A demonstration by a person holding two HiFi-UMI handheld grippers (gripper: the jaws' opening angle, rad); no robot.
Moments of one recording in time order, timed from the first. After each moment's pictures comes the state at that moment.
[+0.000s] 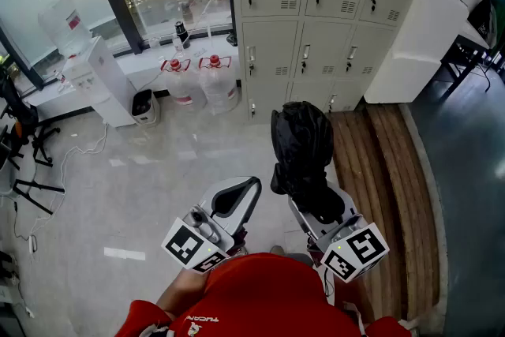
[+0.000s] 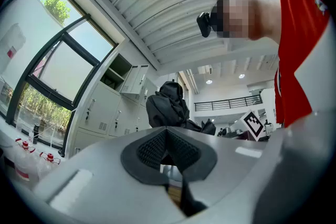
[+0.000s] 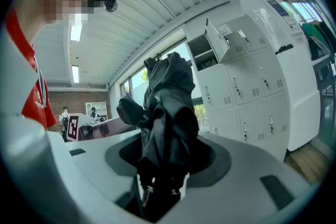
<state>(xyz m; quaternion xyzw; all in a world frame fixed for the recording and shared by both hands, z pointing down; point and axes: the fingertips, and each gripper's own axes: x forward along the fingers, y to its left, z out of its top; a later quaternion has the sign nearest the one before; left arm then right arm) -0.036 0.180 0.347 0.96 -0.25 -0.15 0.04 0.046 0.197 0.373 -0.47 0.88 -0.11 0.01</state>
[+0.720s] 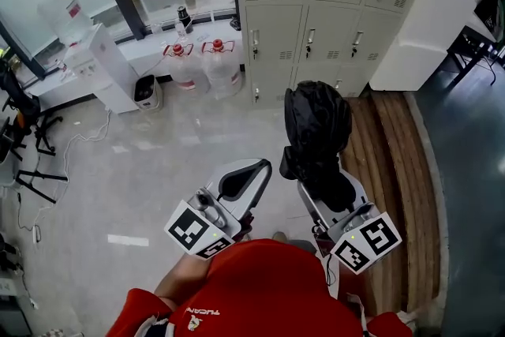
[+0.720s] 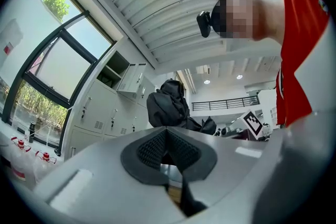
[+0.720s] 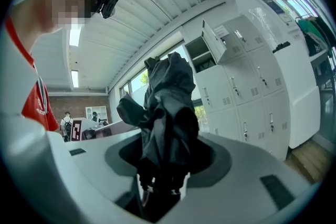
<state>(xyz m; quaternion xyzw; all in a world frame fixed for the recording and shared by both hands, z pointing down) -0.026 0.177 0.342 0.96 -0.23 -0.15 0.04 0.052 0.197 0.364 -0.47 0.87 -0.11 0.03</state>
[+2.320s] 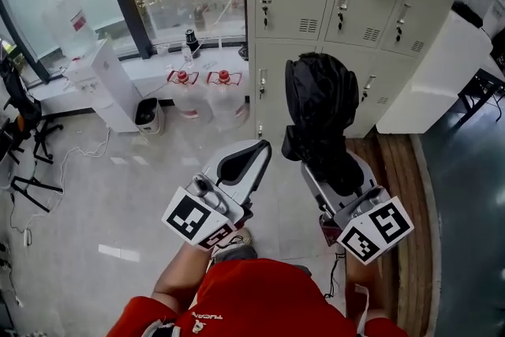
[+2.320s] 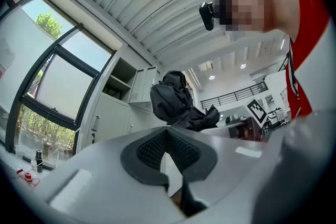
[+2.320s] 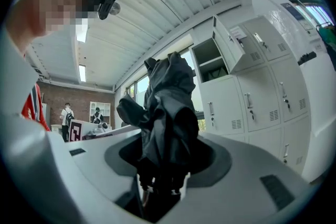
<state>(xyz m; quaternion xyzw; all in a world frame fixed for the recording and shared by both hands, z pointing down) -0.007 0.004 0.295 0.95 -0.29 -0.15 -0.03 0.073 0.020 0.299 -0.44 0.90 -0.04 0.03</state>
